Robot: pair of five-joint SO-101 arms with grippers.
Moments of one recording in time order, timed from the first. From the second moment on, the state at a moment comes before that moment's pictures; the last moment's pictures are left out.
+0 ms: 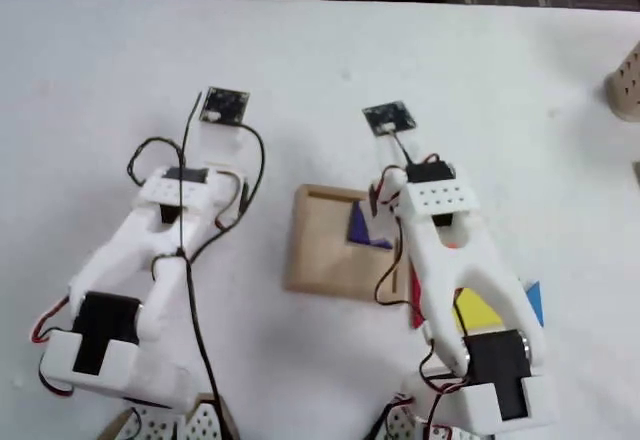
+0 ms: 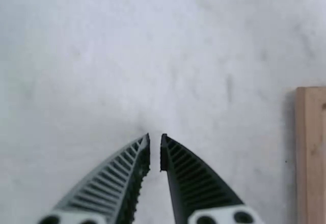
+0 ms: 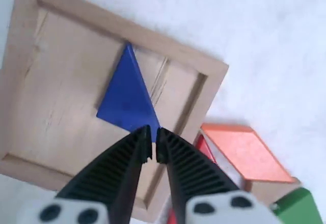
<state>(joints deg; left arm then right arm) 2.0 2.2 38.2 36.2 -1.1 -11.8 -6.5 33.7 57.4 9.3</state>
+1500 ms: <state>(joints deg) 2.0 2.2 38.2 36.2 -1.1 -21.5 -15.7 50.6 49.3 9.3</state>
